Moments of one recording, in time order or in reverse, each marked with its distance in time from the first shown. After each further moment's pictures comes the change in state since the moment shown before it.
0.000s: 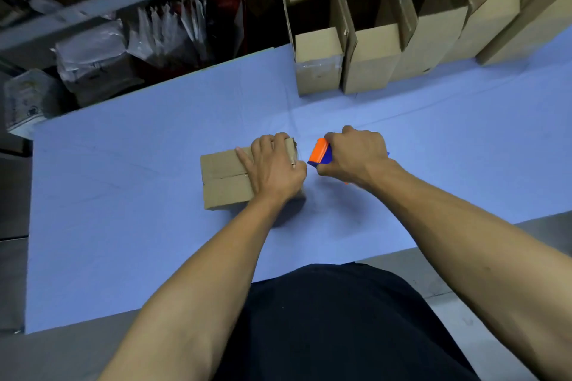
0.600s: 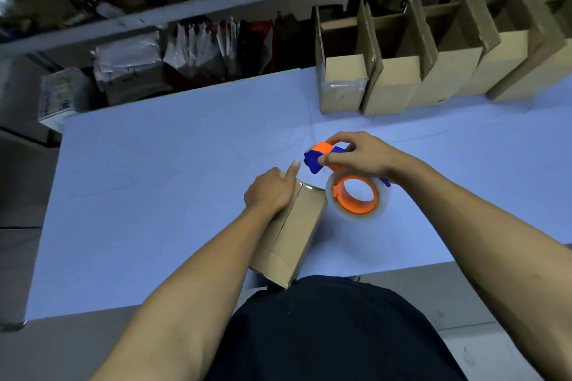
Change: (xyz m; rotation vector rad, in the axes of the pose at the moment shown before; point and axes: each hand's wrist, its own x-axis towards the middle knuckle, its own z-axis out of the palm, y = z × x) left_hand -0.020 -0.056 -0.017 -0.227 -0.278 -0.308; right_hand -0.011 -0.012 -0.037 0.724 -0.170 -0.101
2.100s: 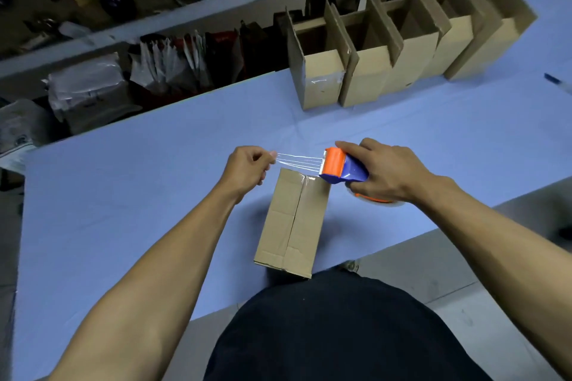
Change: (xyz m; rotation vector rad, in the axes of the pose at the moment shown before) left_hand 0.035 -0.037 -0.057 -0.589 -0.127 0.400; right_hand -0.064 0.021 0.038 -0.740 0.315 -0.112
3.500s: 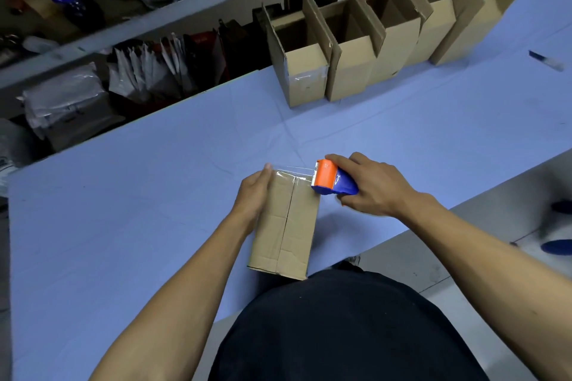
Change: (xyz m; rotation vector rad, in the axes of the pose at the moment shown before) left_hand -0.019 -0.029 0.043 -0.189 -0.018 -0.236; right_hand -0.016 -0.007 0.038 0.146 -0.007 0.082
